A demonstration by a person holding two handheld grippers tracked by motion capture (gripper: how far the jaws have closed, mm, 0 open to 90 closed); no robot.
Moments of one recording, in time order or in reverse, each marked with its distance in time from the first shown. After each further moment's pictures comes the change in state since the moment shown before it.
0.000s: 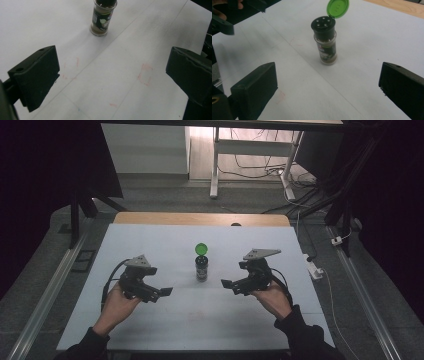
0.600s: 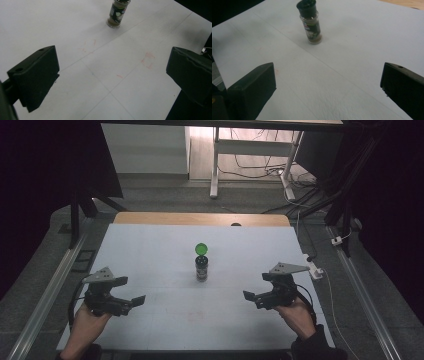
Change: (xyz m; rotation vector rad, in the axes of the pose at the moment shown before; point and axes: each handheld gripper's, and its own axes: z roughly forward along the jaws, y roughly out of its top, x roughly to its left) left arm -0.003 -0.053 -0.062 -0.105 0.093 -0.101; right arm -0.008 -0.046 -0.052 -0.022 -0.079 0.055
